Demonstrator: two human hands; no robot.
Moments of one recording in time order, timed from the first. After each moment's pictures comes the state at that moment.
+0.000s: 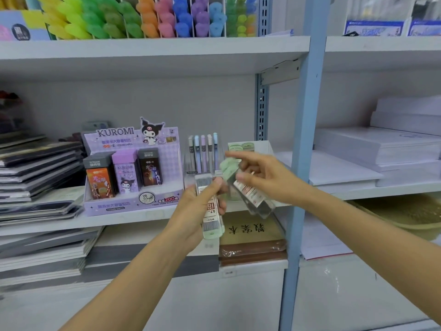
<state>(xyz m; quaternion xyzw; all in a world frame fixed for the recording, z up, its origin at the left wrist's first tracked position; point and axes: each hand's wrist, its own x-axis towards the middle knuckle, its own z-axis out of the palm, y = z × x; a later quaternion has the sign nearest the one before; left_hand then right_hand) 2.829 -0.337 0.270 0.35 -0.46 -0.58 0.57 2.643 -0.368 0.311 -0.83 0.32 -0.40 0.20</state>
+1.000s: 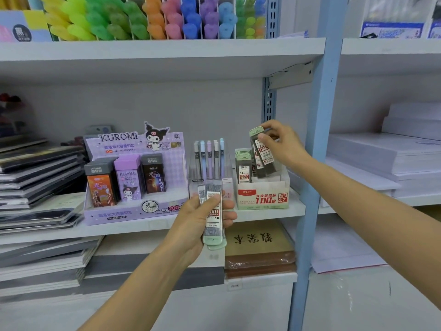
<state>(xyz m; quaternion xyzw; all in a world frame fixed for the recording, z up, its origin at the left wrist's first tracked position) 2.842 -0.350 0.260 0.33 -0.45 -0.60 0.58 2.628 -0.473 0.345 -0.70 0.46 -0.53 0.11</state>
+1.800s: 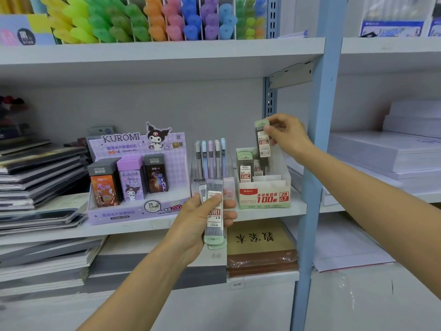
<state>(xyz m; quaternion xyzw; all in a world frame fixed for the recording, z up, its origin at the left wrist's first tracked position) 2.845 -0.345 0.264 0.33 -0.46 -0.60 0.57 2.622 -0.473 0.362 -0.68 0.46 -0.55 0.14</state>
